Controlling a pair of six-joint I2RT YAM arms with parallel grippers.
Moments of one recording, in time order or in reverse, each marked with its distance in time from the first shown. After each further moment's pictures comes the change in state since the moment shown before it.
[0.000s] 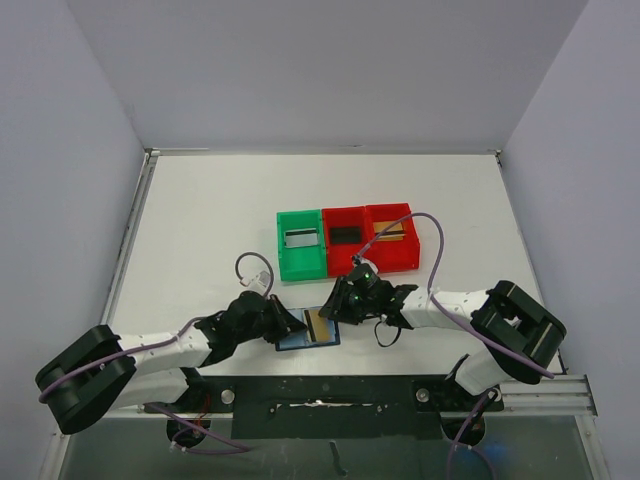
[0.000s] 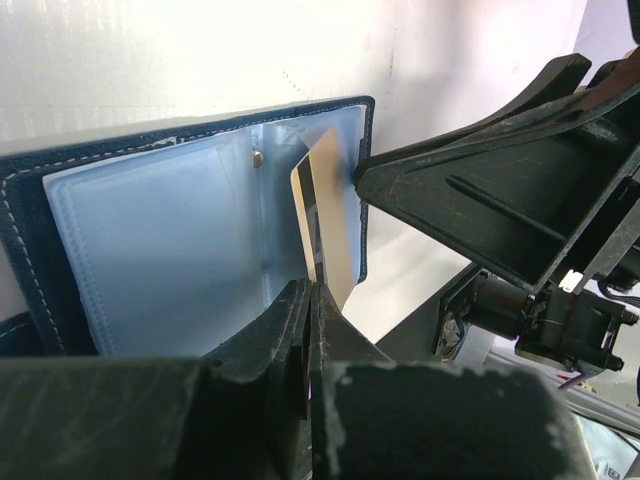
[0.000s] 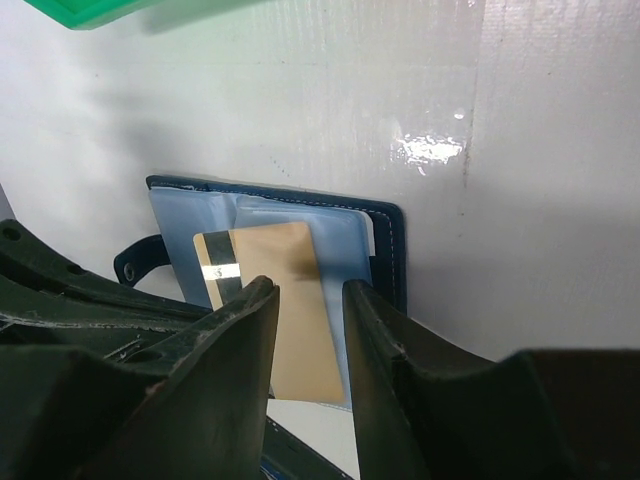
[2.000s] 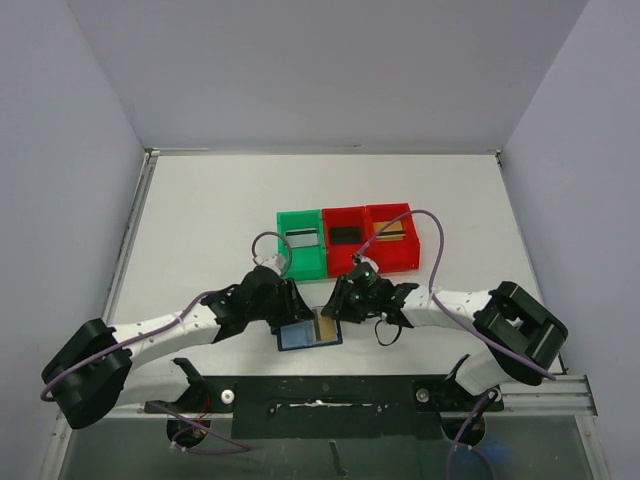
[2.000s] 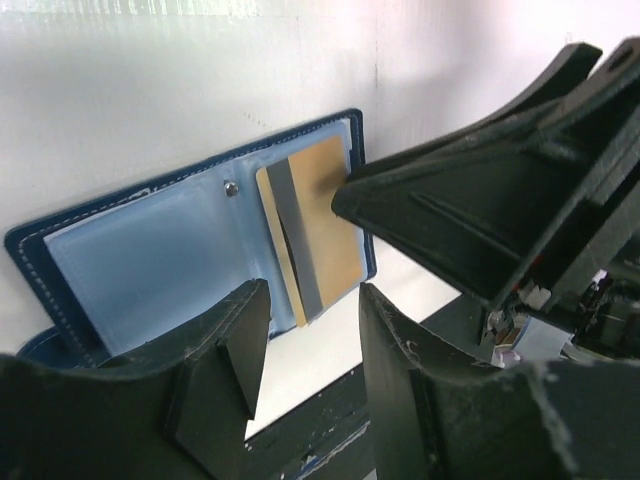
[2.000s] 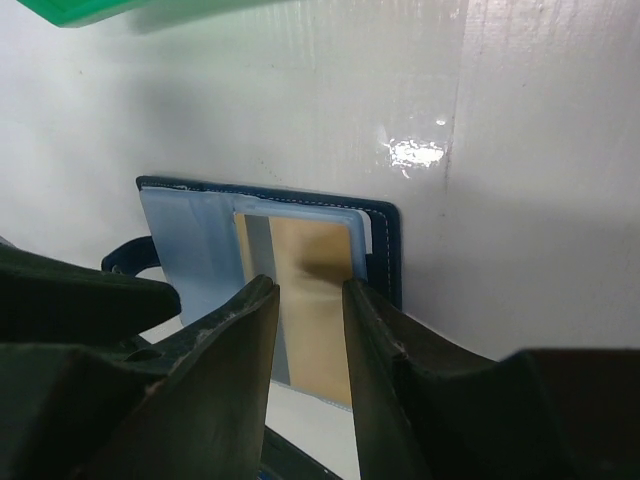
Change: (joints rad) left arm 0.038 0.014 0.286 -0.426 0.031 0.232; right arm -0.013 -0.002 0.033 -0.061 0.012 -0.071
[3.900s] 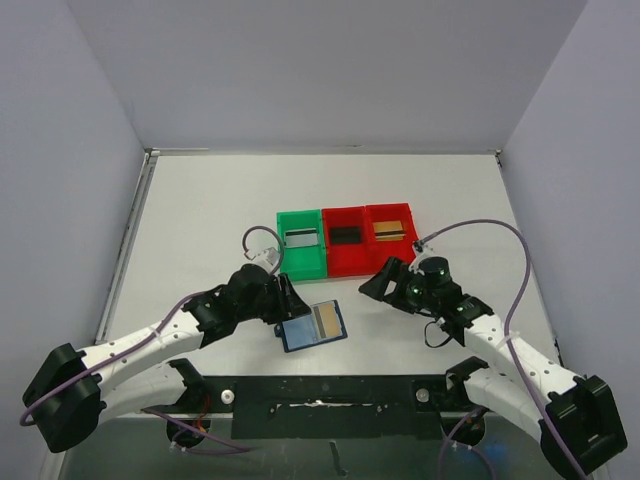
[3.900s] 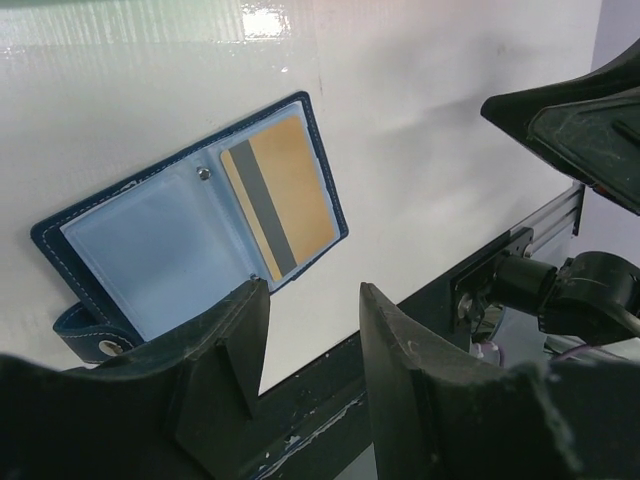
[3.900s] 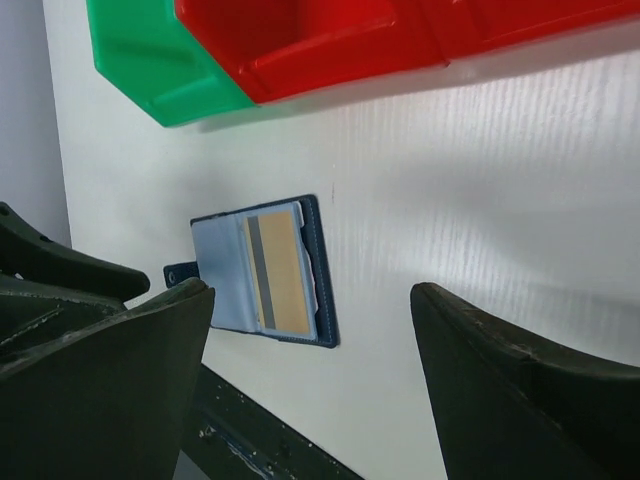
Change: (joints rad) left arm 0.000 -0.140 0.037 -0.089 -0.018 0.023; right arm -0.406 -0.605 -0.209 -0.158 -0.163 -0.193
